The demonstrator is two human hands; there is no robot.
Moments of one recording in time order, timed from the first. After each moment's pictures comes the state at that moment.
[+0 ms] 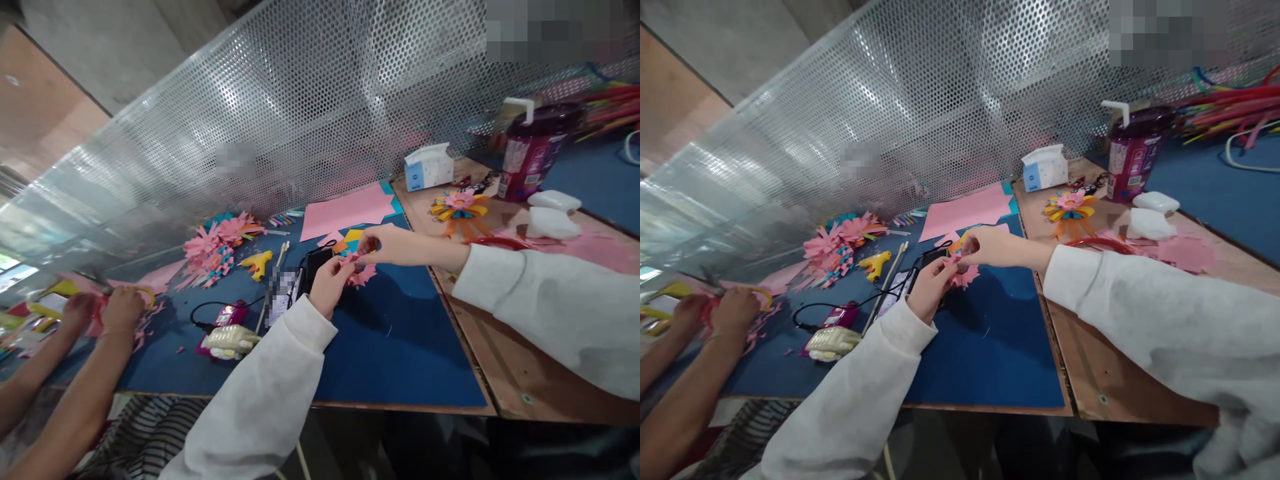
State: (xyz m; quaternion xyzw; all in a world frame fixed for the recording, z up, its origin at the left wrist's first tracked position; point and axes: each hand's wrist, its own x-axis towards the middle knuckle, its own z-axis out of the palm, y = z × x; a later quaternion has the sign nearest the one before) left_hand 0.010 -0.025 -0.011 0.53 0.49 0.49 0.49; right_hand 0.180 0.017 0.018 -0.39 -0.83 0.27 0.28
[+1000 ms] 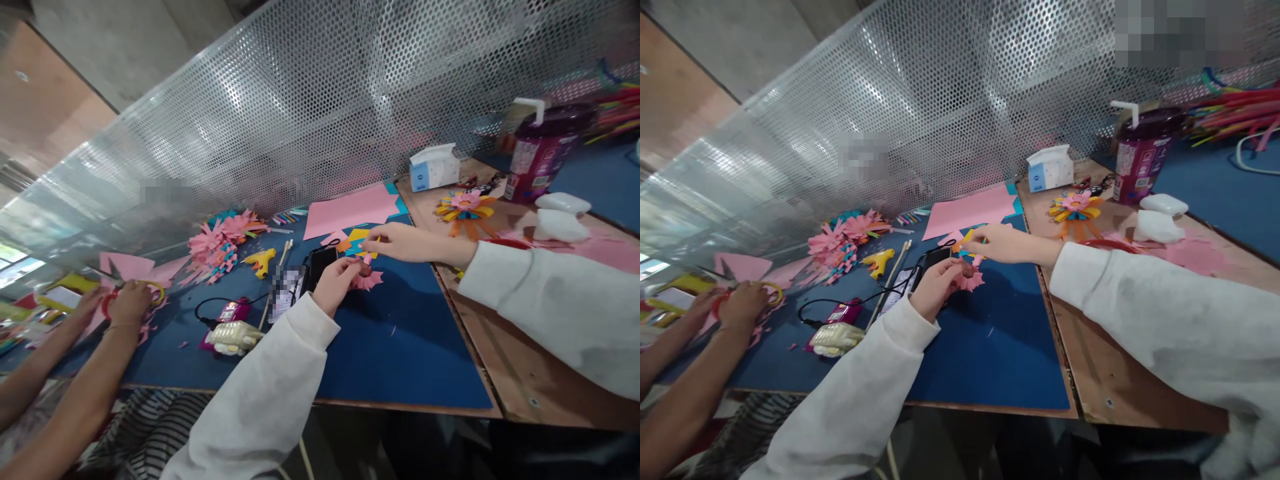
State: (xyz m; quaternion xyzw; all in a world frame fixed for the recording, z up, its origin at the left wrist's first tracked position) left_hand 0.010 -0.027 -0.010 0.54 0.50 0.43 0.53; right_hand 0.187 0.024 0.018 -0.40 -0.85 0.24 0.26
